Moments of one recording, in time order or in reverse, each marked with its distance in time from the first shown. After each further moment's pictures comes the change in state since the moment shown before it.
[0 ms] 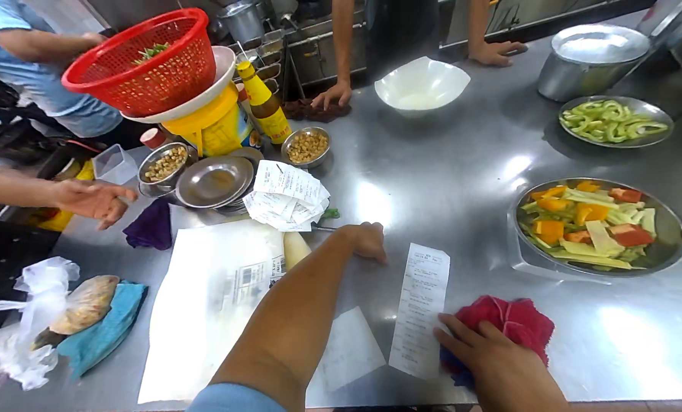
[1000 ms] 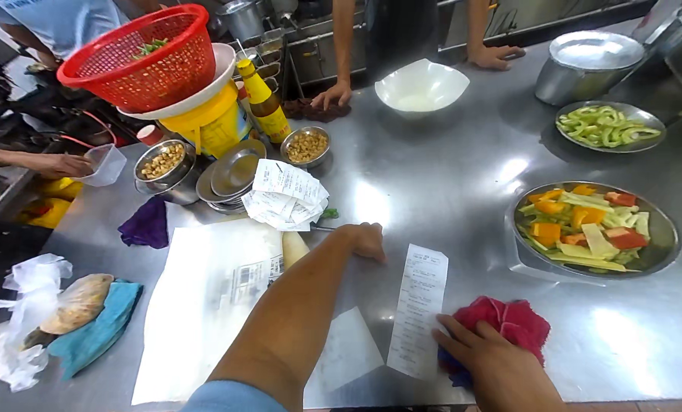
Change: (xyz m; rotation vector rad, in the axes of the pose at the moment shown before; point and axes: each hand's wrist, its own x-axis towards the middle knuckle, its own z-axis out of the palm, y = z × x) left_hand -0.001 0.002 -0.002 -0.018 -0.007 -0.025; right_hand 0.000 0.001 0.000 -0.010 0.026 -0.011
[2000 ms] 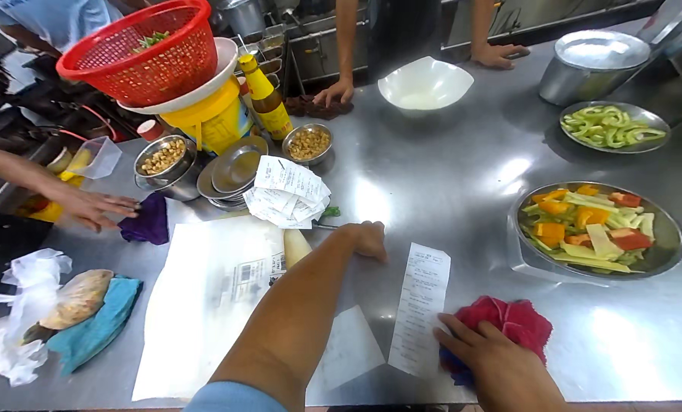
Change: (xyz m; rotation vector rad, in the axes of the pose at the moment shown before) left_hand -0.002 -0.001 0.002 -0.012 0.021 0.007; right_hand 0.000 0.000 0.000 0.006 -0.003 0.005
